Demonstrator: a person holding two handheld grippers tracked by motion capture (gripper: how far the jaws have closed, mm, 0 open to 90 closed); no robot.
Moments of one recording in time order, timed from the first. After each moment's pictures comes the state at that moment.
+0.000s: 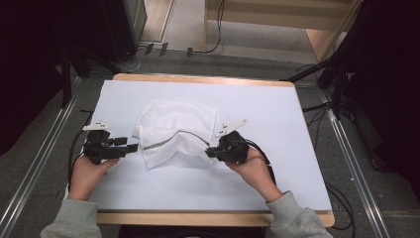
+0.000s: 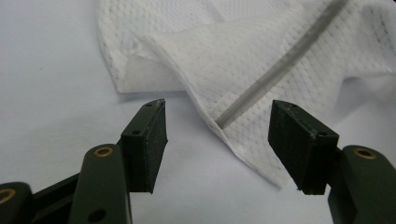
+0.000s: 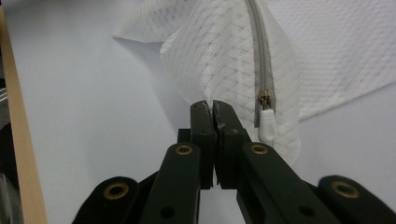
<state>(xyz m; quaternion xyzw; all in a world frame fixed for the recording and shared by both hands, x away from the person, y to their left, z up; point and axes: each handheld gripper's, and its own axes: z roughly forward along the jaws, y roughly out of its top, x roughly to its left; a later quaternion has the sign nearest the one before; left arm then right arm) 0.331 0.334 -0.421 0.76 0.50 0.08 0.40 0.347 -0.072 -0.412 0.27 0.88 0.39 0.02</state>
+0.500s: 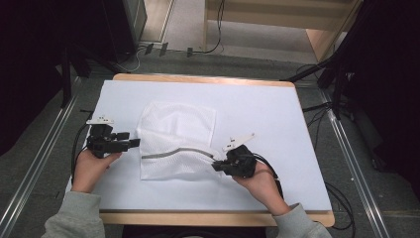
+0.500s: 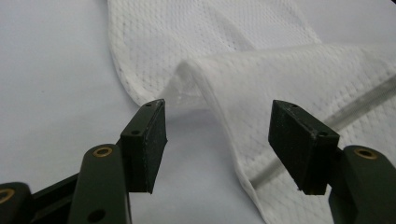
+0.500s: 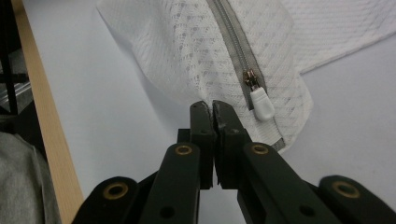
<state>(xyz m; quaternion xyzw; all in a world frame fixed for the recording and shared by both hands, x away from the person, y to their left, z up) 0.349 0.331 -0.420 0.77 0.49 0.08 0.40 0.317 -0.091 -0.429 0.28 0.88 0.37 0.00</state>
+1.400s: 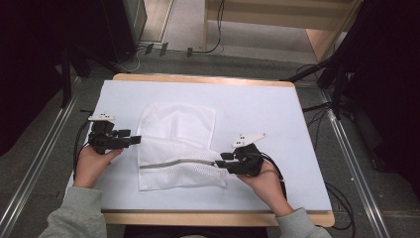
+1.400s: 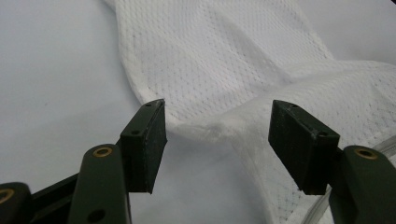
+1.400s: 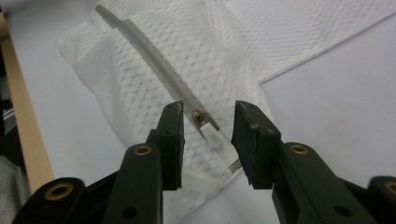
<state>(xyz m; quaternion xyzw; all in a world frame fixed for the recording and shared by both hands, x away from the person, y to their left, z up) 0.357 0.331 -0.420 0.77 0.49 0.08 0.40 0.326 -0.107 -0.429 0.31 0.86 0.41 0.04</state>
